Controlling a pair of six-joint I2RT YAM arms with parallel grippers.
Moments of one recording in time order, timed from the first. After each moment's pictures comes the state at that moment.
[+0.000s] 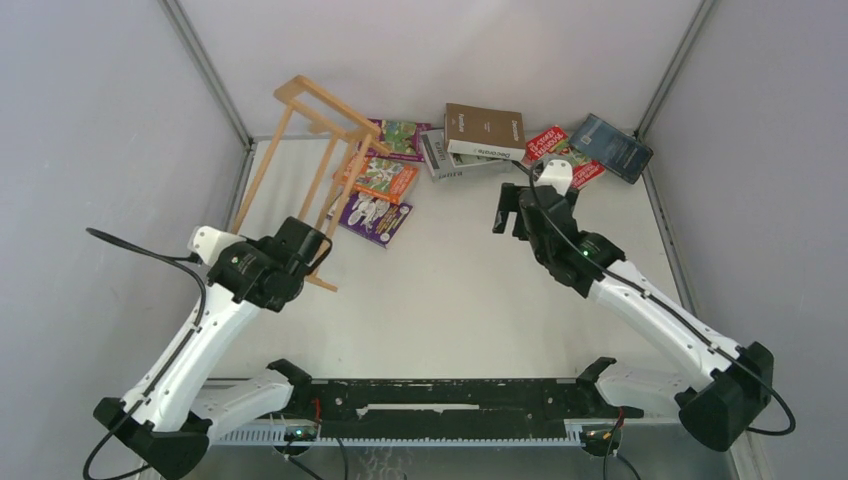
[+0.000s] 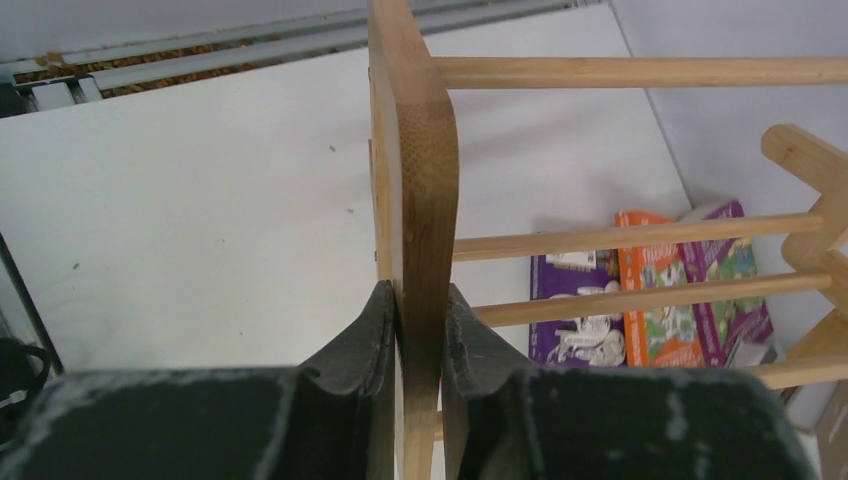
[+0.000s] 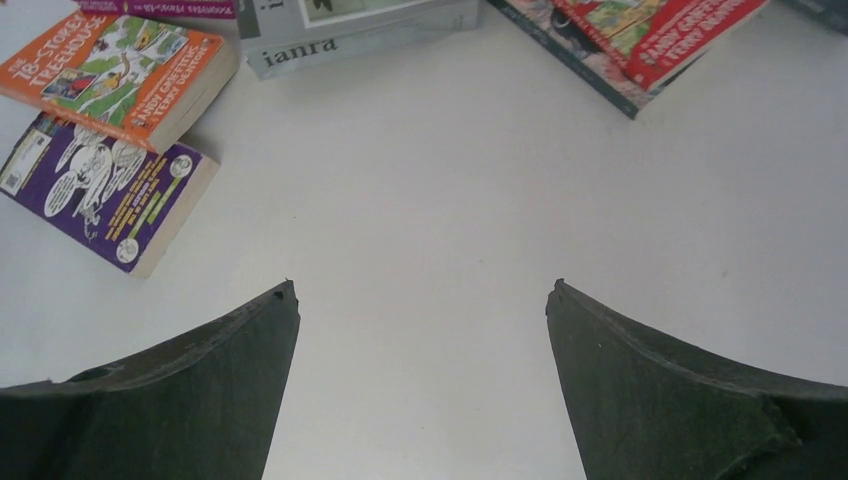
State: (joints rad) left arm -0.57 0.97 1.16 -1.46 -1.08 -1.74; right arm 0.64 1.10 1.02 -0.46 0.55 0.41
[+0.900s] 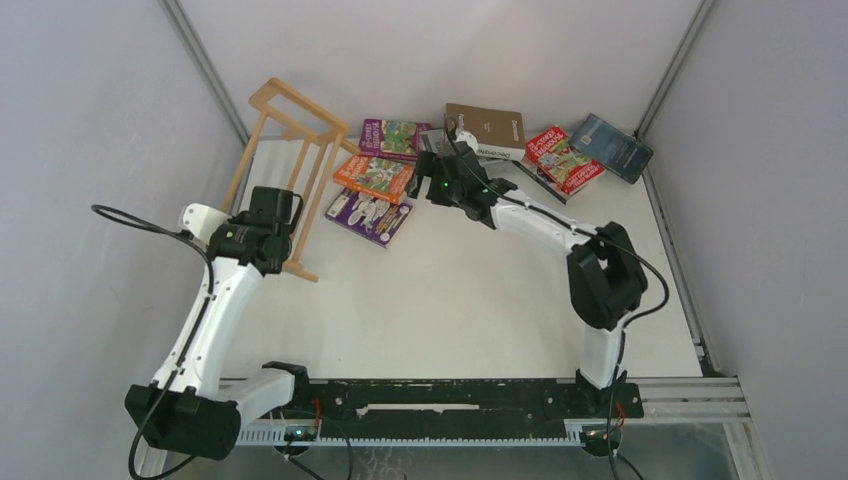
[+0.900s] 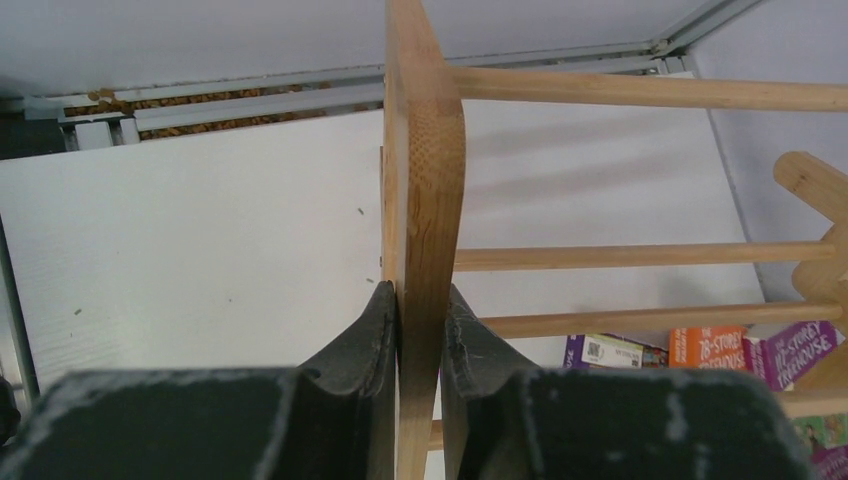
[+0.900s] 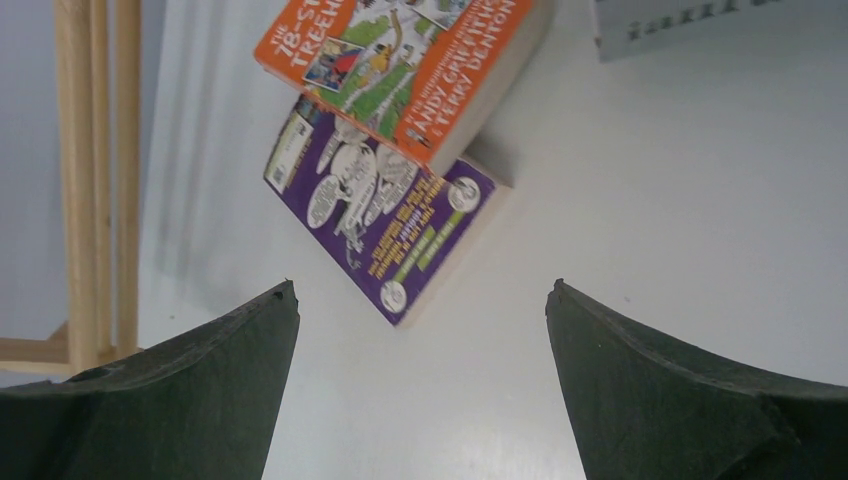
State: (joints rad) left arm -0.17 1.07 1.13 -1.08 -0.98 -1.38; right arm 0.65 1.84 1.46 -0.20 0.11 0.67
